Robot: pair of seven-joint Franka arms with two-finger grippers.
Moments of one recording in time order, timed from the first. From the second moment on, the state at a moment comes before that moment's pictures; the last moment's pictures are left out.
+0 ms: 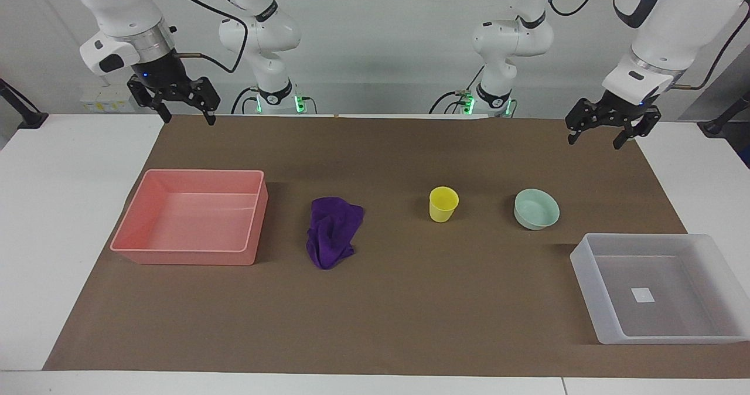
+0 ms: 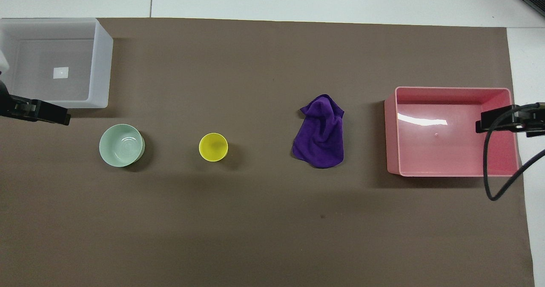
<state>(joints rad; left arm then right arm) -0.07 -0.02 0.01 -1.62 -0.01 1.61 0.14 0.06 -0.06 -0.09 -1.60 0.01 1.54 0.06</state>
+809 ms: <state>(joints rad) -0.06 -0.02 0.02 -1.62 -0.01 1.63 0.14 0.06 -0.06 -0.09 -1.60 0.01 1.54 0.06</state>
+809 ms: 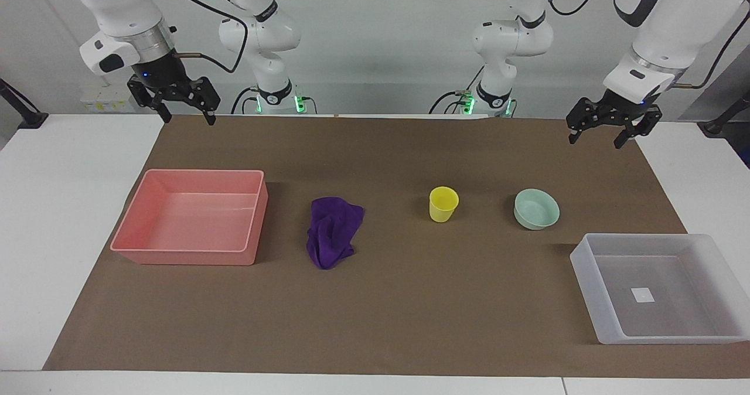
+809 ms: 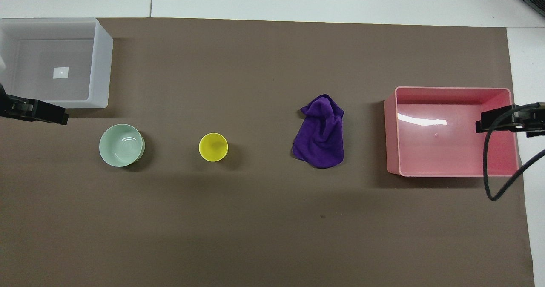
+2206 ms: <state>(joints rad) 0.03 0.03 0.02 -2.07 -0.01 2.24 0.15 0.06 -0.06 -0.09 -1.60 0.01 1.54 0.06</state>
